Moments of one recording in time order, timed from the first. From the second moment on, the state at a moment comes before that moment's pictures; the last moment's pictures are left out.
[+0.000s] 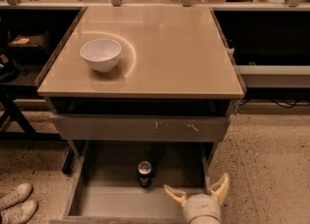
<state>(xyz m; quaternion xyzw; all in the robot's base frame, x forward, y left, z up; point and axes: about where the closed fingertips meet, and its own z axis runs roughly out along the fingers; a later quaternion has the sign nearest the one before) 0.416 -0.121 0.591 -0.11 0.81 -0.09 0.57</state>
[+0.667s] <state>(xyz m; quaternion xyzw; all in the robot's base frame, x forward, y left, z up) 0.349 -0.293 0.644 0.01 0.81 -0.26 0.53</state>
